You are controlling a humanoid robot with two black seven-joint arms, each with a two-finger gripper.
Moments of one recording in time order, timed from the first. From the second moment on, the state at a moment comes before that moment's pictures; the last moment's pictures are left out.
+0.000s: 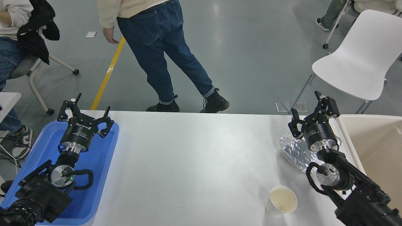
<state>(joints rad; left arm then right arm) -0.60 0.23 -0.89 -0.31 -0.13 -0.77 -0.36 0.38 -0.25 0.98 0.88 -0.31 0.06 0.47</state>
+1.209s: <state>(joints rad) -0.60 0.23 -0.89 -0.31 -0.13 -0.77 -0.37 0.38 -0.28 0.92 0.88 -0.32 0.04 0.47</state>
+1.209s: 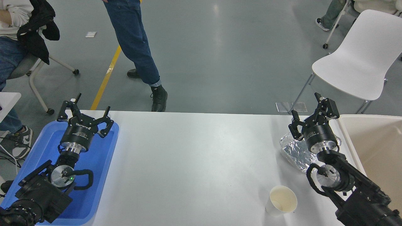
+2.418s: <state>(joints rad) -0.60 0.23 -0.89 -0.31 -0.13 -0.77 -0.36 1.54 -0.67 -1.08 1.07 -0.18 0.37 0.47</state>
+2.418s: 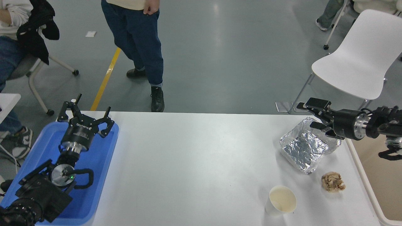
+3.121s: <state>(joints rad) -0.60 0.23 -0.89 -0.31 -0.13 -0.77 -0.36 2.16 -0.37 -1.39 1.27 -0.50 0.77 0.46</state>
